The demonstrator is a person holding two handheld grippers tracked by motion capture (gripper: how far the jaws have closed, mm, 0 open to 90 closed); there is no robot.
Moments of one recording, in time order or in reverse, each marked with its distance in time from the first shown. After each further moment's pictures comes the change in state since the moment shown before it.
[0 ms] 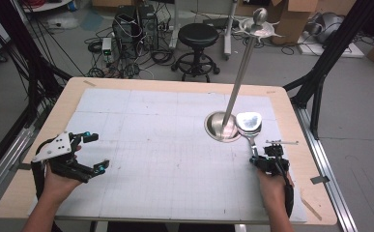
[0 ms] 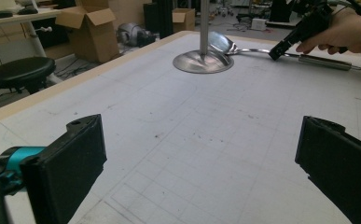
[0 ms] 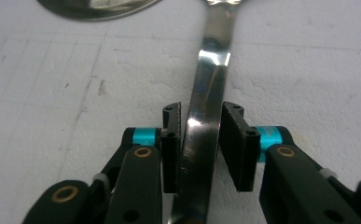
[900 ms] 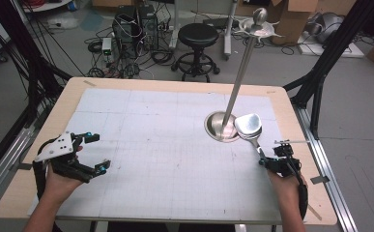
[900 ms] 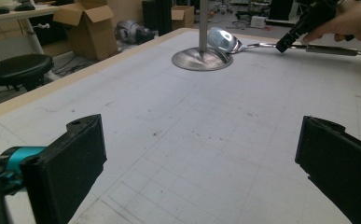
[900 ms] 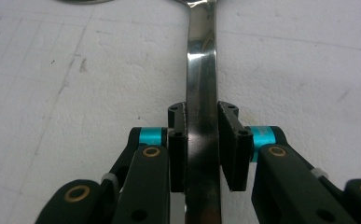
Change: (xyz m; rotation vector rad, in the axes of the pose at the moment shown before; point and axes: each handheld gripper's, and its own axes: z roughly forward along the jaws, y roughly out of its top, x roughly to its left) left arm 0.000 -0.001 0.003 0.011 -0.003 -0.003; right arm -0.024 0.004 -0.015 0.063 0.025 -0.068
